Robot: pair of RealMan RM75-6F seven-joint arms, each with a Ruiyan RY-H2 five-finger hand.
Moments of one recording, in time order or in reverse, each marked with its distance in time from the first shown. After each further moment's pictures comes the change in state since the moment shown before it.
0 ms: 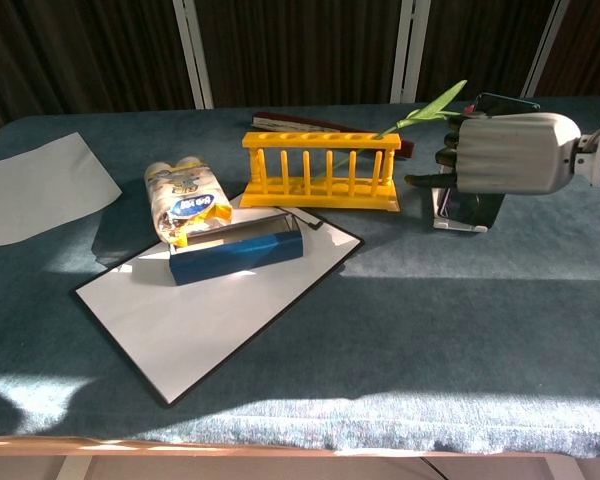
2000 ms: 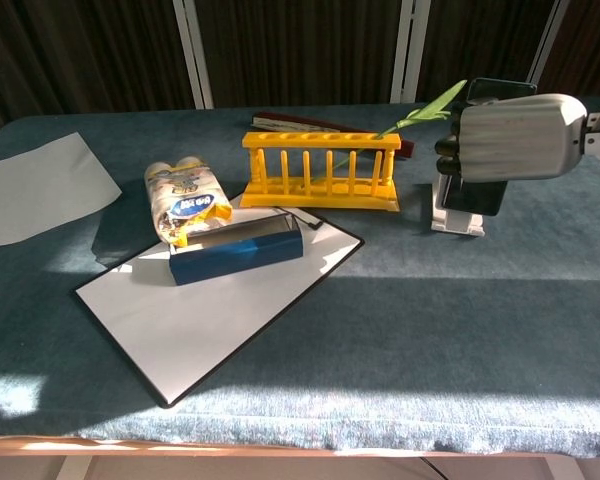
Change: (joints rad) left arm -0.005 0.001 -0.006 0.005 -0.008 -0.004 -0.008; right arm 0.044 0.071 -0.032 -0.033 -0.055 0.020 0.017
